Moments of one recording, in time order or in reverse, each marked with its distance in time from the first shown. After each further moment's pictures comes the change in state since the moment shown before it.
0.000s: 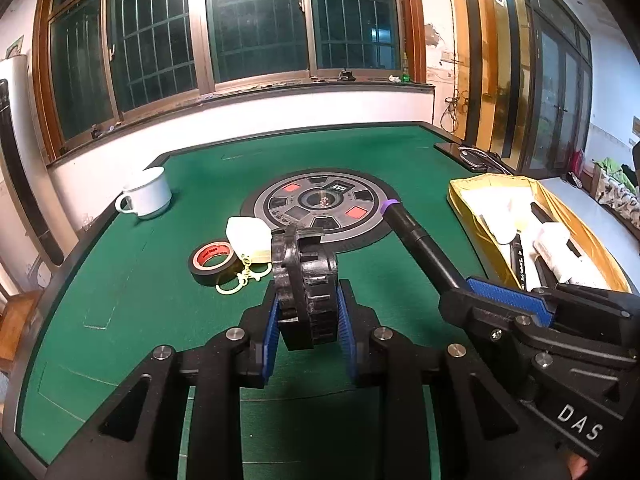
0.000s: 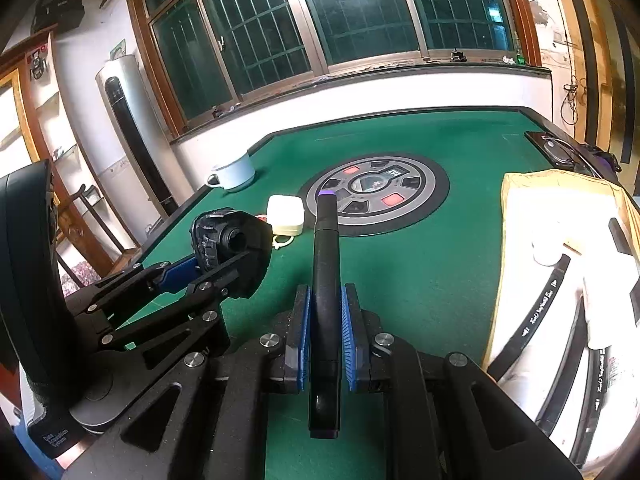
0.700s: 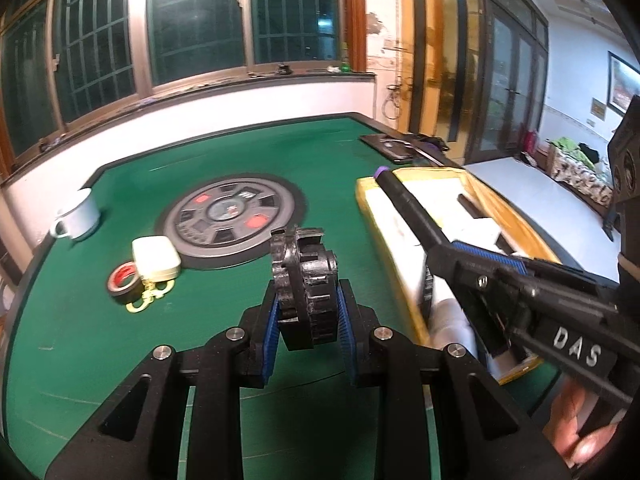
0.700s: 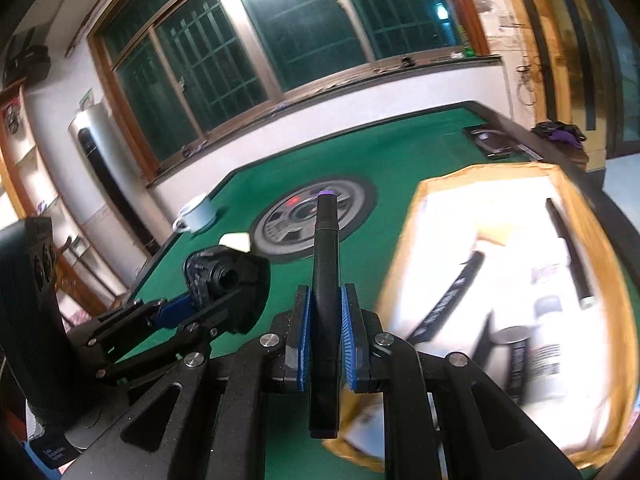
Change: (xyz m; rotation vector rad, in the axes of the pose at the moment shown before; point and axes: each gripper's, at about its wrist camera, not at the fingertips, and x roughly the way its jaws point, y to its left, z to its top) left arm -0.006 -0.072 0.025 0.080 0.042 -0.191; right arm -0.054 -0.071 0.003 0.160 -0.091 -0.064
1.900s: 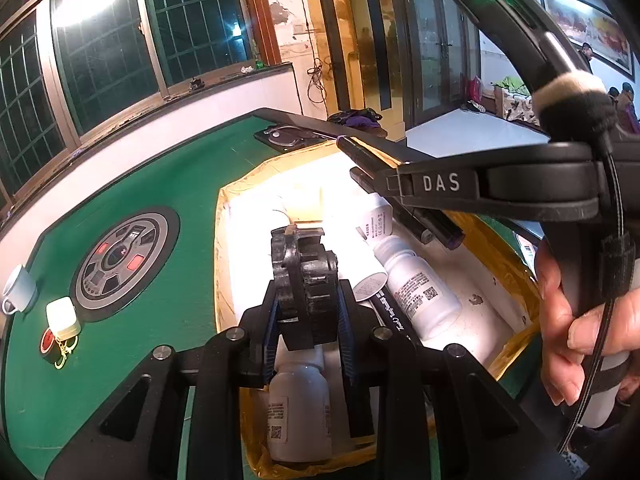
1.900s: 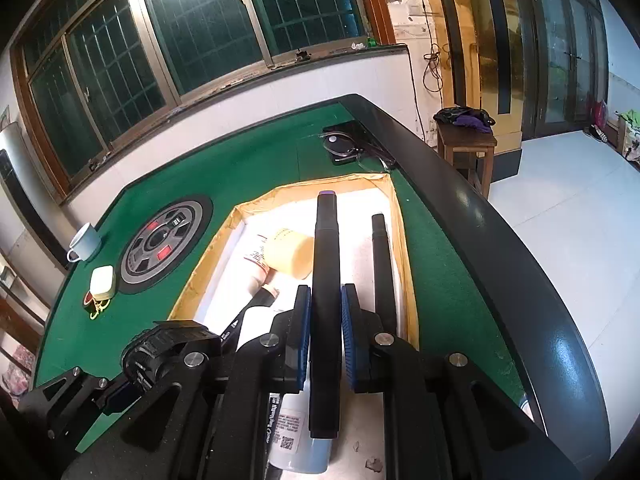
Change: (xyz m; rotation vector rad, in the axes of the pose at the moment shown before) left arm 0.030 -0.125 0.000 0.259 0.012 -0.100; right arm -0.026 -0.121 0.044 0.083 0.056 -0.303
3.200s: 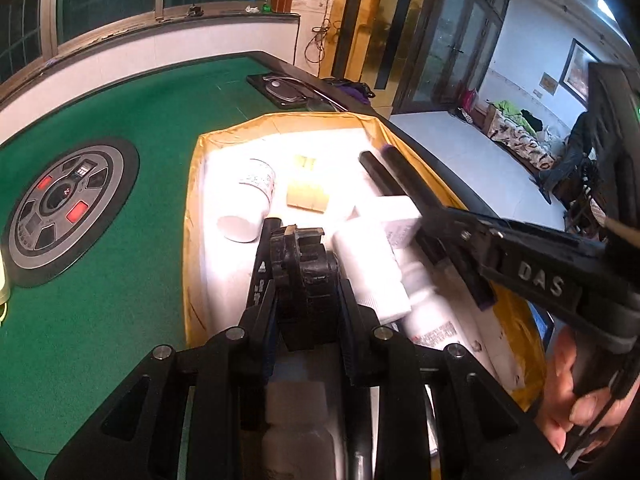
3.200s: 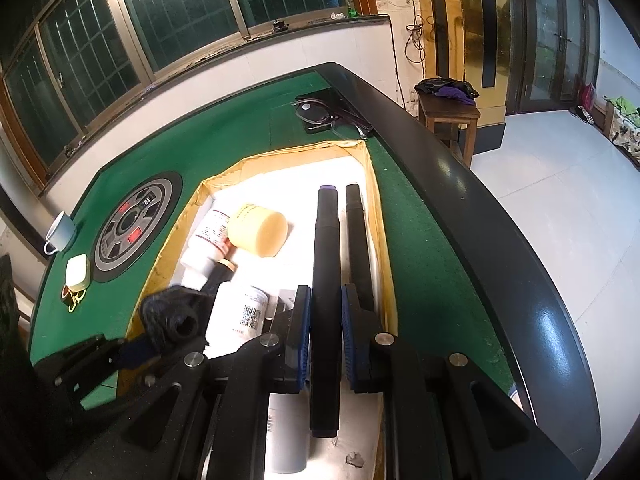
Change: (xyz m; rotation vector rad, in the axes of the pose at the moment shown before) left arm 0.053 0.039 0.021 -0.246 0.171 -0.209; right arm 0.014 -0.009 0.003 0.024 0.116 -0.080
